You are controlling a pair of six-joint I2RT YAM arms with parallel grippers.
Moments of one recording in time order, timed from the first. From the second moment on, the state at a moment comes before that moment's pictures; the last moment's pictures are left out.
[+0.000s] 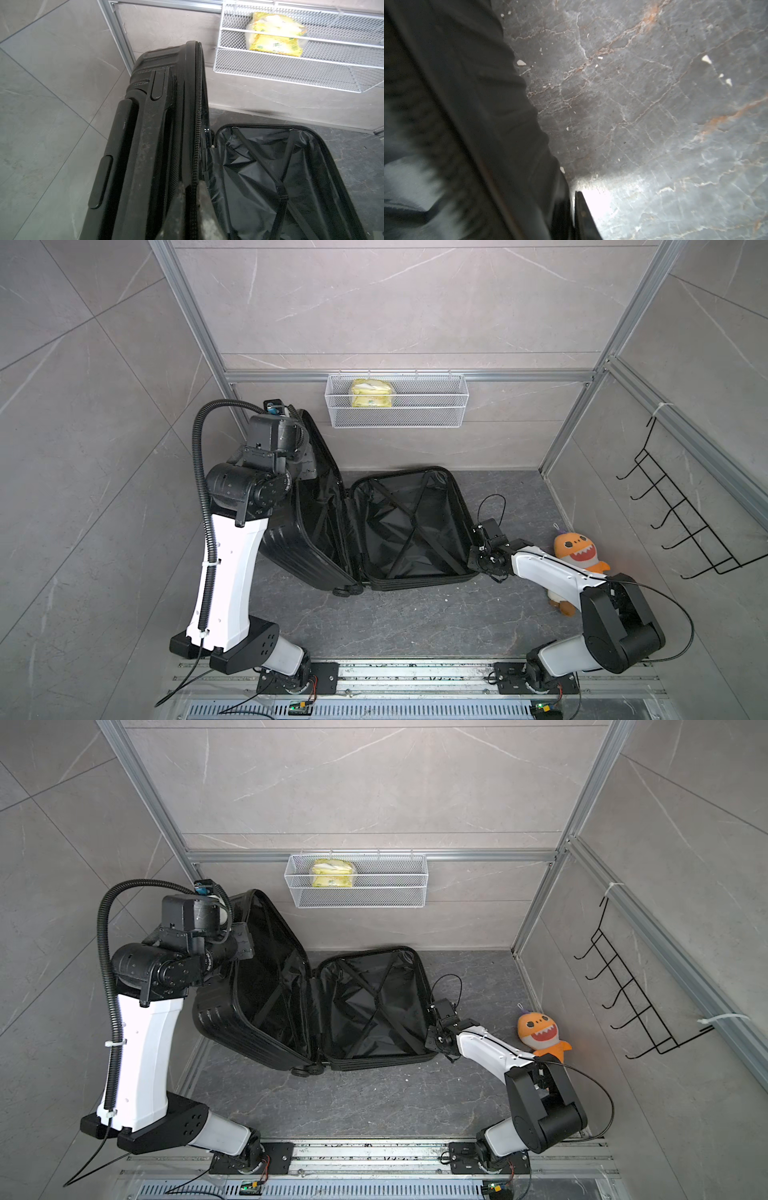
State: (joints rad) left arm -0.38 1.52 2.29 -1.31 -0.37 -0.31; right arm 0.39 1.49 0.82 -0.49 0.11 0.59
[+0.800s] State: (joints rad) left arm -0.69 1.61 2.21 -1.00 -0.38 -0.42; right arm 0.40 1.48 0.82 -0.49 0.13 0.61
